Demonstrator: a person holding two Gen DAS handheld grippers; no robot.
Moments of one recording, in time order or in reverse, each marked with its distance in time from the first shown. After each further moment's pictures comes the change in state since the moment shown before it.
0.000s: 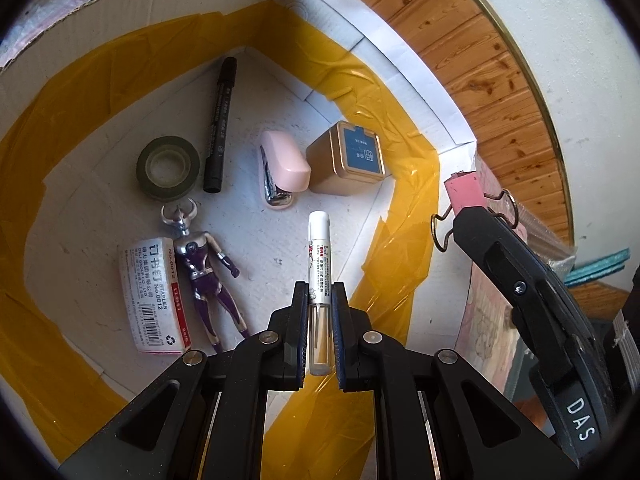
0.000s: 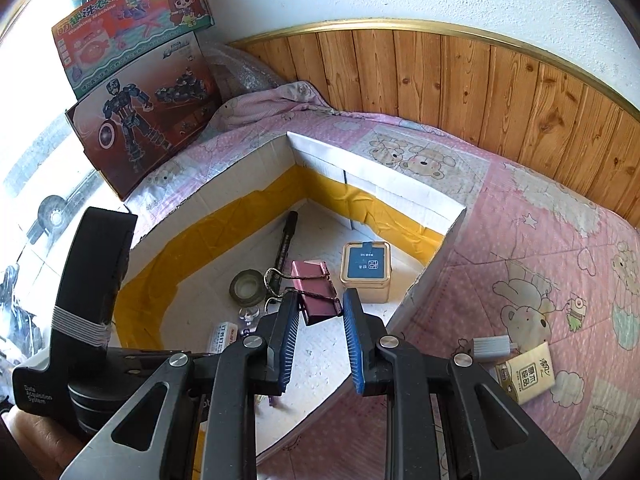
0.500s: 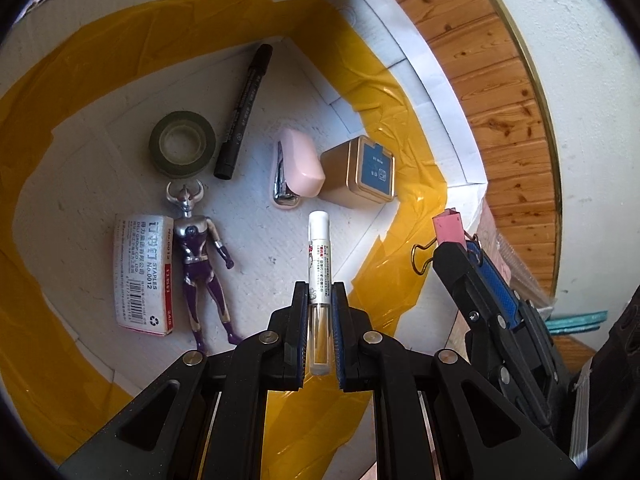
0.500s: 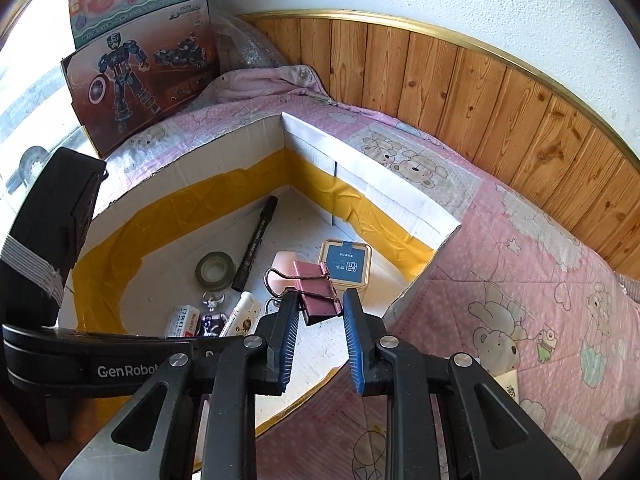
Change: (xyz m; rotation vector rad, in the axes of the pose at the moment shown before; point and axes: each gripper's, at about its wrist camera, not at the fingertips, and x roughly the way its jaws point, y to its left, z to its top) left arm 0.002 0.011 0.004 -0.216 0.015 -0.051; right arm 0.016 0.009 0.002 -0.157 0.042 -0.107
